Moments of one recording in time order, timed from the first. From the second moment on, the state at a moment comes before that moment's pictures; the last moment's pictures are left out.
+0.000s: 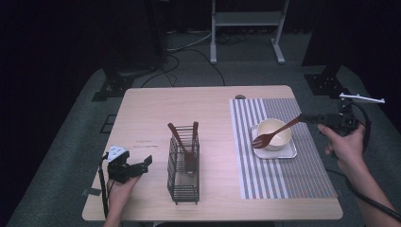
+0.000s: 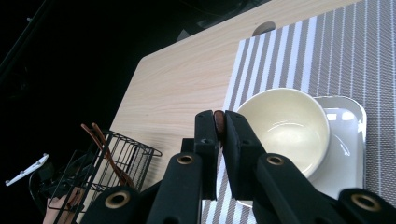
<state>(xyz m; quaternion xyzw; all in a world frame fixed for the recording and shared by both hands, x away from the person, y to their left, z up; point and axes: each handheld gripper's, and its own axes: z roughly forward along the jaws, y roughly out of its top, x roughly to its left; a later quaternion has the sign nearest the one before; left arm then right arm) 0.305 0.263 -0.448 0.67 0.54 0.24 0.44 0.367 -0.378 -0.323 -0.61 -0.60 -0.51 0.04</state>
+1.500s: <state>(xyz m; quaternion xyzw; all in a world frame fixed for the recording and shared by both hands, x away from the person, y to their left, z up) 0.304 0.262 -0.448 0.67 0.54 0.24 0.45 0.362 -0.422 -0.328 -0.66 -0.56 -0.51 0.00</state>
